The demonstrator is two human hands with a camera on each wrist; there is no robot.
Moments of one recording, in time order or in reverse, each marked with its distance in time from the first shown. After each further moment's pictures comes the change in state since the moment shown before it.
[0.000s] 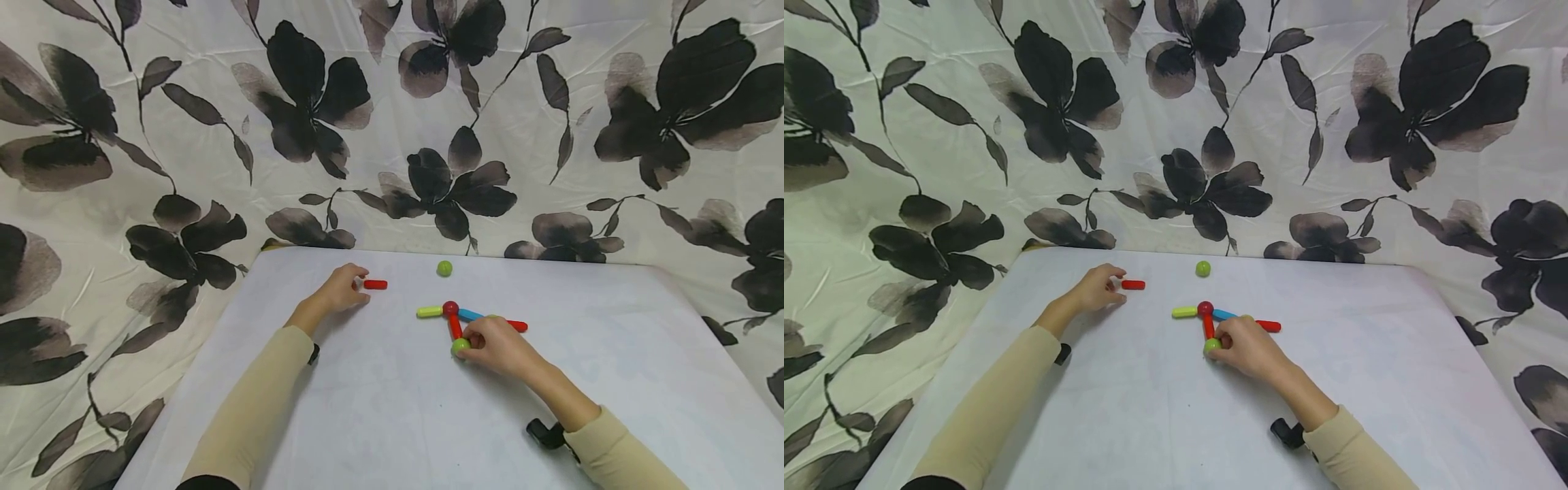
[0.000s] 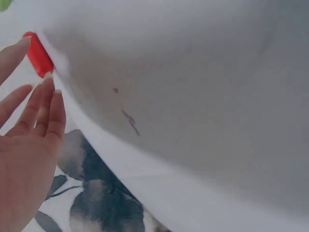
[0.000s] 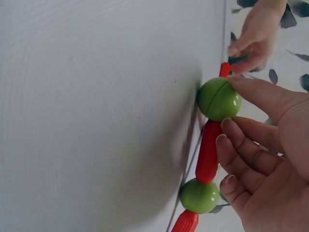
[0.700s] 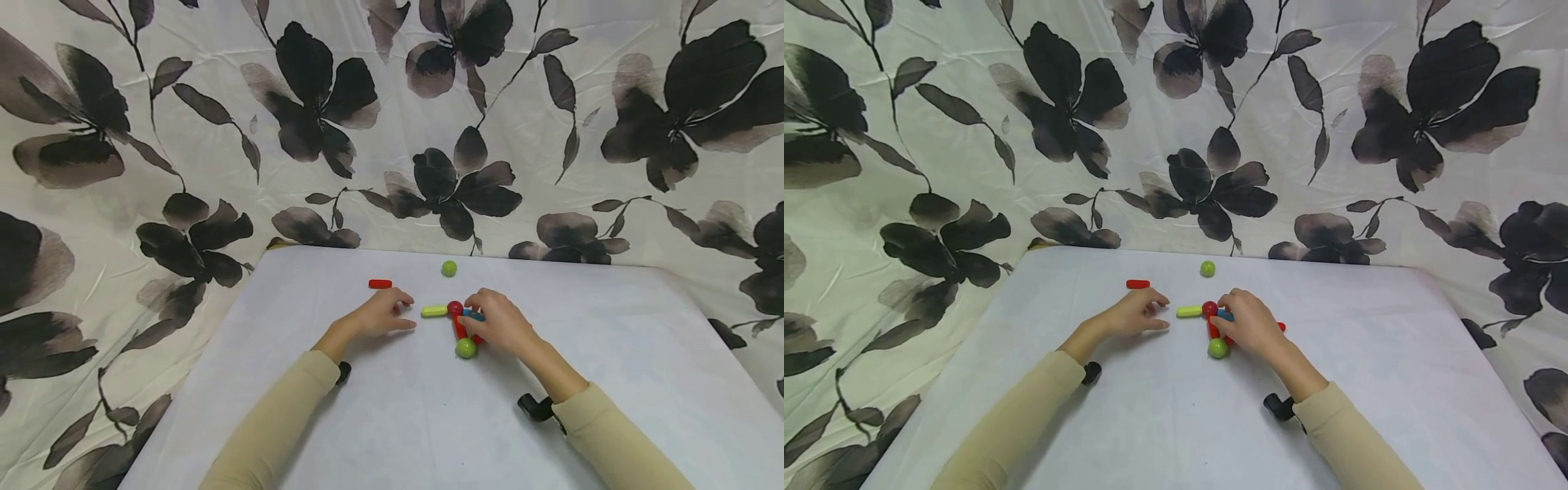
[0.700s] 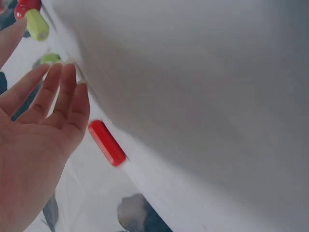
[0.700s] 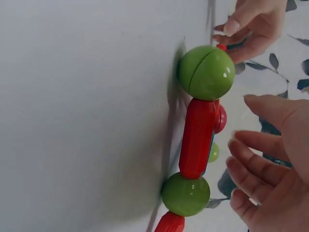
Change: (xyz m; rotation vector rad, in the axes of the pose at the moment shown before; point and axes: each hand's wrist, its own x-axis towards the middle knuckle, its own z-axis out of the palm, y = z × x) left_hand -0.024 0.051 0.049 -0.036 -0.146 0.167; right_hand 0.035 0.003 -0.013 -0.105 0.081 0.040
